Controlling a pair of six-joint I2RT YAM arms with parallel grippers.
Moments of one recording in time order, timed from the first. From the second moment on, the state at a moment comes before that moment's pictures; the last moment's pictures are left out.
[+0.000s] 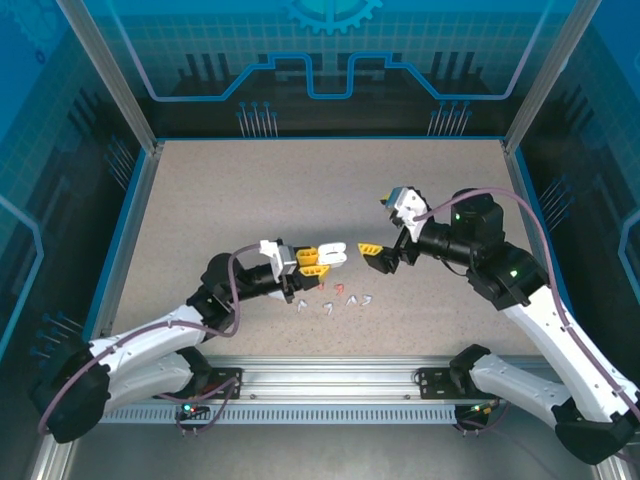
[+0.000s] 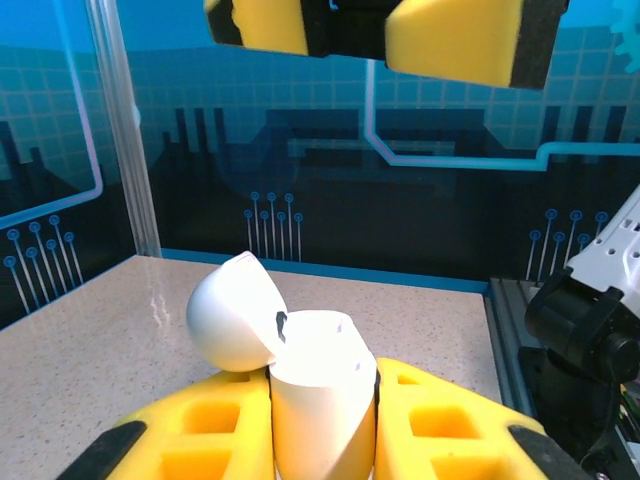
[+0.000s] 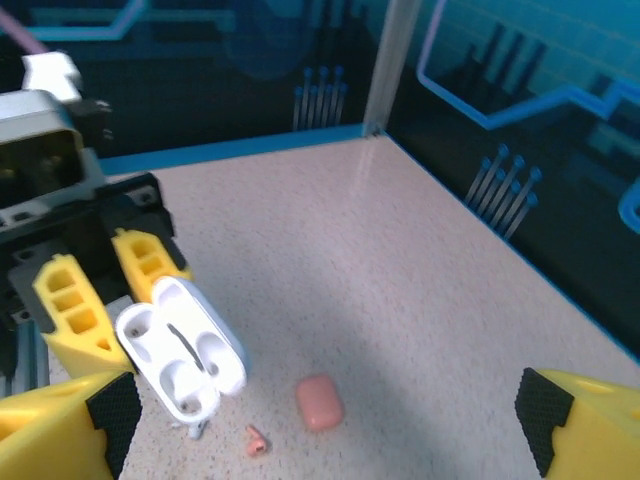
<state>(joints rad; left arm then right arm) -0.70 0.99 0.38 0.74 0.52 -0.04 0.56 0.91 1.13 -0.58 -0.37 -0.26</state>
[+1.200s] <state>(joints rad) -0.70 0.79 0.30 0.72 0.44 -0.04 0.67 1.38 0.83 -0.72 -0.18 0.49</state>
